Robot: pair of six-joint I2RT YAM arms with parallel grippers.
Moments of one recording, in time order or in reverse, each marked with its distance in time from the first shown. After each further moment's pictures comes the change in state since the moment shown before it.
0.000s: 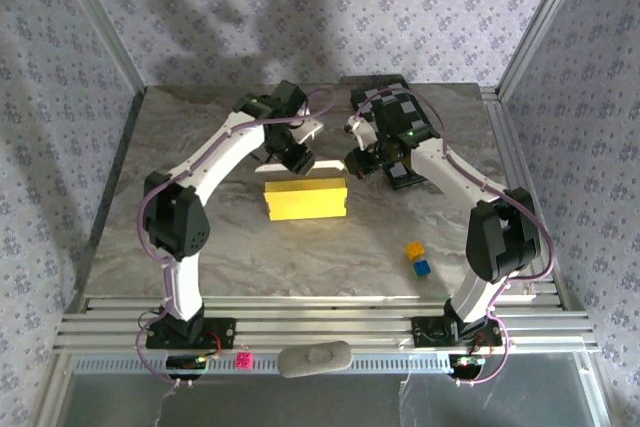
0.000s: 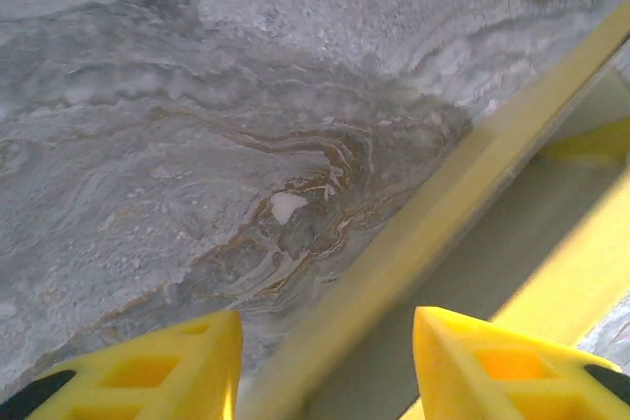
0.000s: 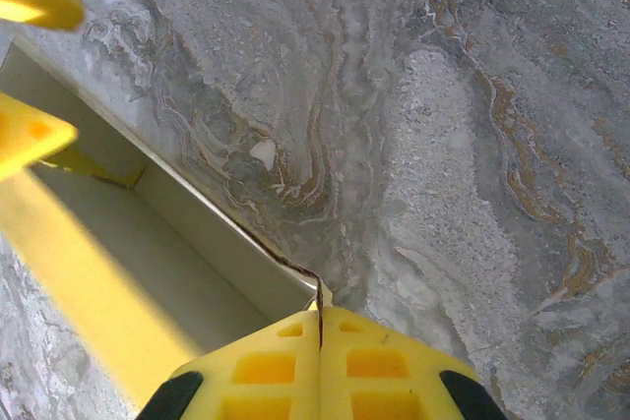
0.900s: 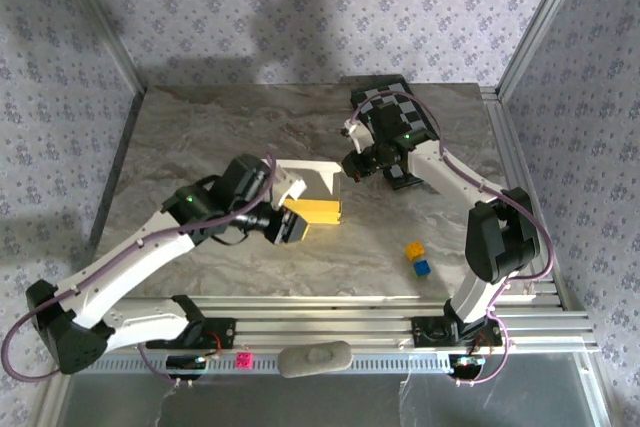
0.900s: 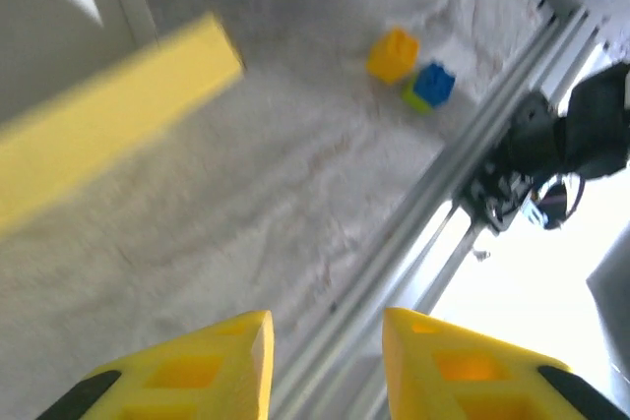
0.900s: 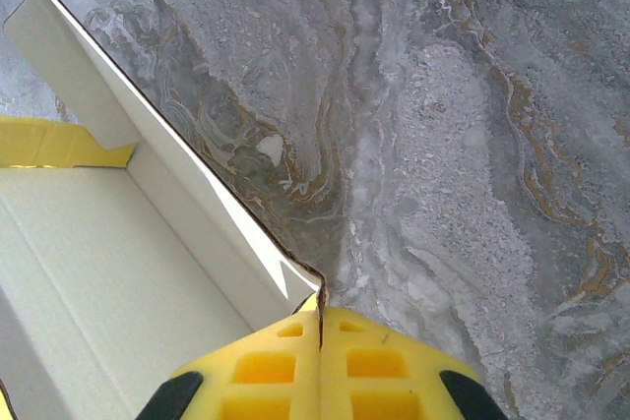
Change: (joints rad) left arm -0.269 -0.798 -0.787 0.318 0.225 -0.452; right arm 0.021 0.000 -0.015 0.014 0.011 0.000
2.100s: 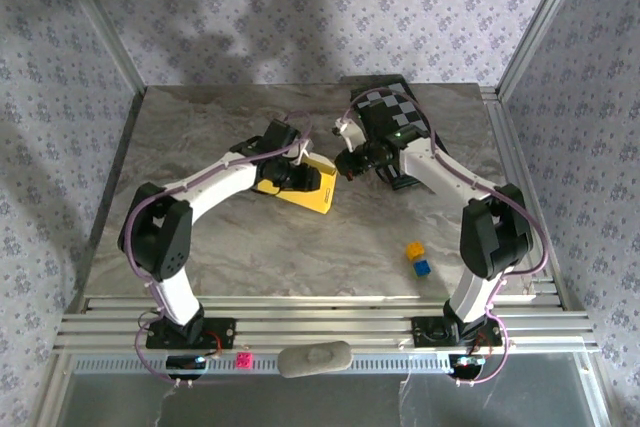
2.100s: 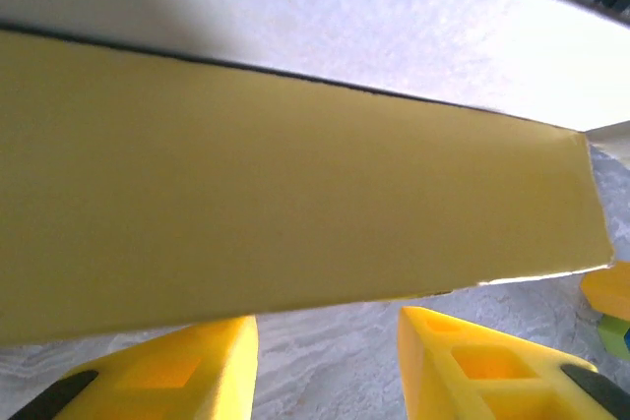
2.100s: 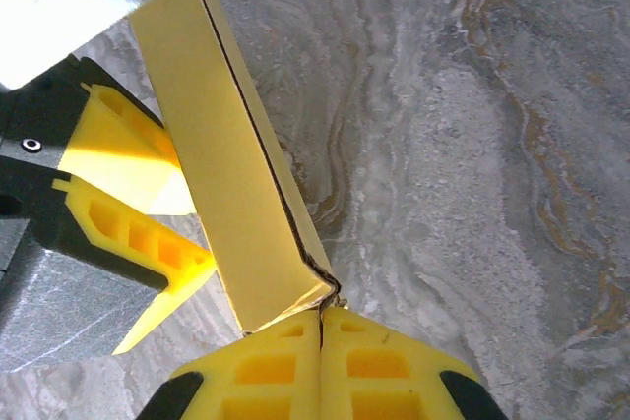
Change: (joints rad) left arm 0.249 0.640 0.226 0.298 -0.035 -0.111; right arm 0.043 0.045 0.061 -0.005 0.039 0.000
